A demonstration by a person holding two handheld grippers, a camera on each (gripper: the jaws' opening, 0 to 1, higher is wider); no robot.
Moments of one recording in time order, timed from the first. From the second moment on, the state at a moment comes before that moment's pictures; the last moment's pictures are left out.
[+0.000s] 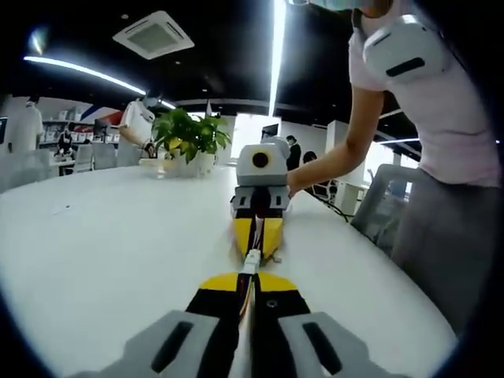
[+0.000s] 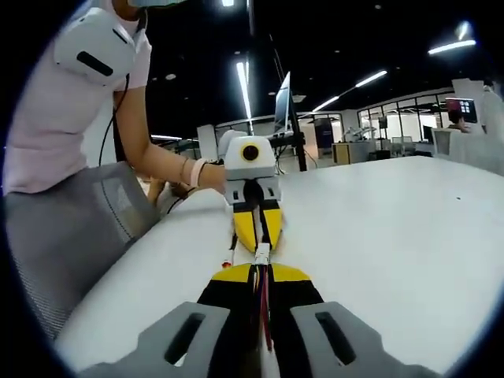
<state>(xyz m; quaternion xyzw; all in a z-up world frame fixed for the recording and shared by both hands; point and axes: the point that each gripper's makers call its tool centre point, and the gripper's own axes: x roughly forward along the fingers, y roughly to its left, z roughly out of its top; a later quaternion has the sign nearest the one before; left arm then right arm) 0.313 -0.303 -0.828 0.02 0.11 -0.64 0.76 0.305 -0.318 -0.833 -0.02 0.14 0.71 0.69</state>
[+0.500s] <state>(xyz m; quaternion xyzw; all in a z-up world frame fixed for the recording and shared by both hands) 0.311 -0.303 -0.826 0.01 0.12 -0.65 0.75 0.301 -0.312 -0.829 -0.02 0.14 0.73 0.67</state>
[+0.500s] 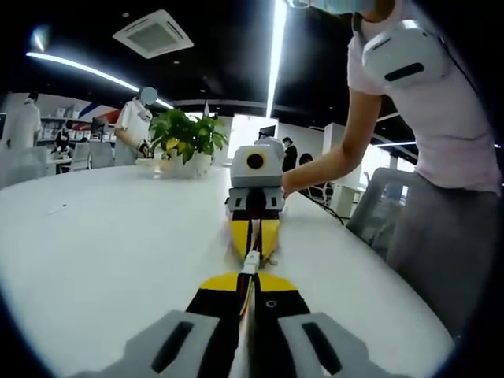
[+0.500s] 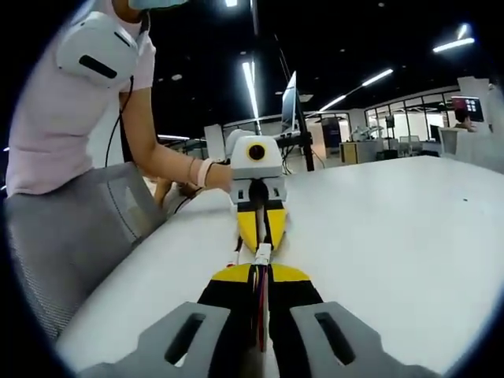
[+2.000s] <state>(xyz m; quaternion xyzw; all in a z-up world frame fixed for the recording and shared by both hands) 0.354 -0.301 -0.839 0.06 0.12 -0.60 0.79 0.348 -0.315 -0.843 -0.06 0.14 0.71 0.69</state>
